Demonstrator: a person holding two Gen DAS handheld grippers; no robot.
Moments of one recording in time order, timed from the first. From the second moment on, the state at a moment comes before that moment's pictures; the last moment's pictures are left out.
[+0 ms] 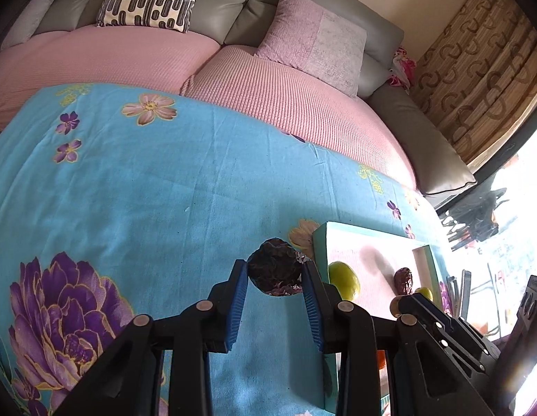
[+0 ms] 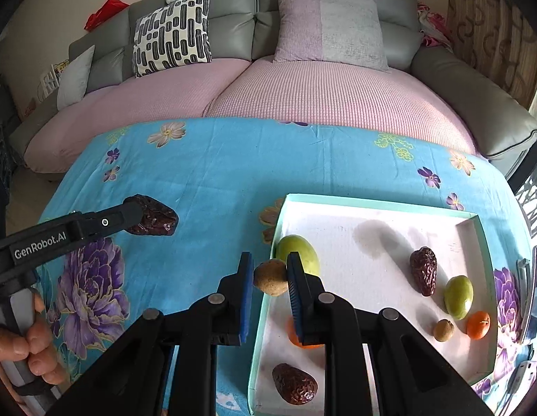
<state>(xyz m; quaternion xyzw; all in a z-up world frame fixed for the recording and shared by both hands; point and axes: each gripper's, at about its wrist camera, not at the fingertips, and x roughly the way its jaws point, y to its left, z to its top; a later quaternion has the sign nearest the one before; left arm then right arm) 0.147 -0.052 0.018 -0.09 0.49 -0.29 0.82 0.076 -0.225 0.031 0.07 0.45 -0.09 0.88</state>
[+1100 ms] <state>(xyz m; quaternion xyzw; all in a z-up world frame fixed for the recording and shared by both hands) 0.081 -0.156 -0.006 0.08 0.49 -0.33 0.80 0.012 -0.340 0.017 0.15 0.42 -0.17 0.88</state>
